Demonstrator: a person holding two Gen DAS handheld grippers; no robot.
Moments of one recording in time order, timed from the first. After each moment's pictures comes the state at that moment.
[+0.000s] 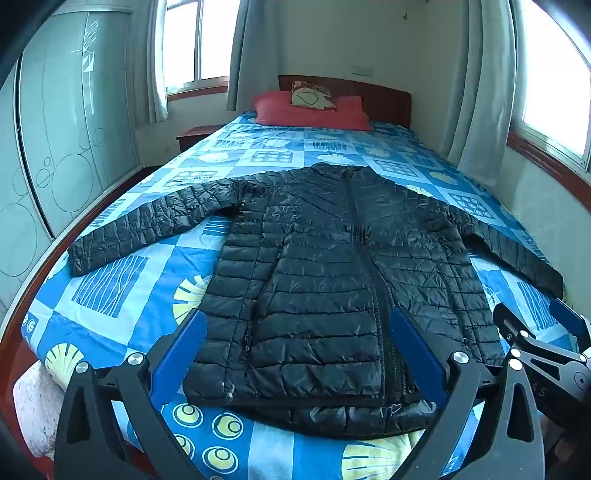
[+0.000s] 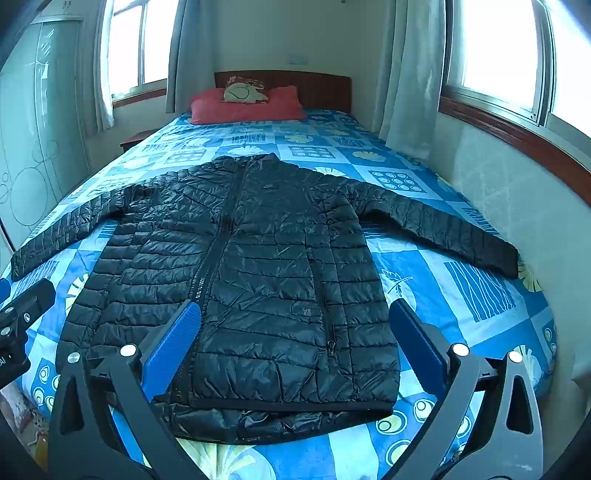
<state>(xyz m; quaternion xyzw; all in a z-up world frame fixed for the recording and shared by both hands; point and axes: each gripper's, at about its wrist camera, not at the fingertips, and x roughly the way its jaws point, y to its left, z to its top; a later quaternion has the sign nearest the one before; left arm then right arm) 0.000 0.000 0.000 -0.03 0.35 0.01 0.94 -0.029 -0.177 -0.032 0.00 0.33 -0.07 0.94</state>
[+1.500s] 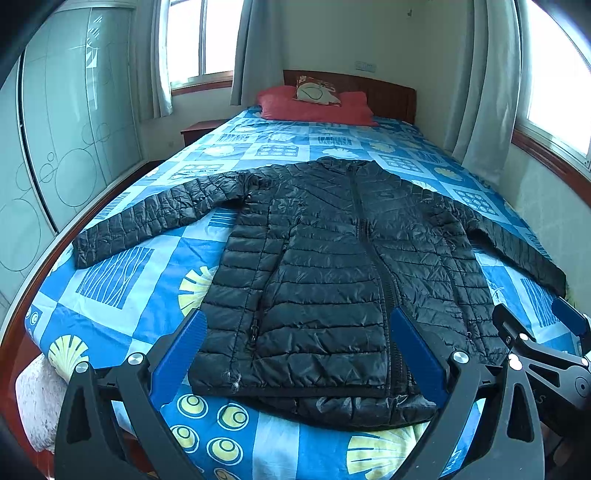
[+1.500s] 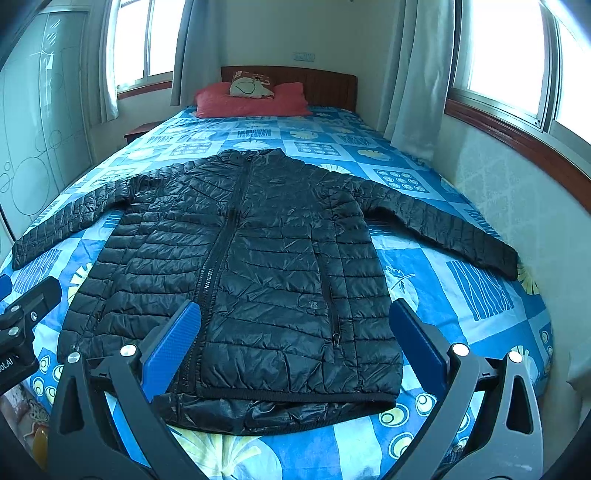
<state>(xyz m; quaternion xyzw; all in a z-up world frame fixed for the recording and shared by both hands) -0.005 0.005 -0.005 -0.03 0.36 0.01 0.93 -0.034 -0.167 -0.034 -0.02 0.34 -0.07 0.94</state>
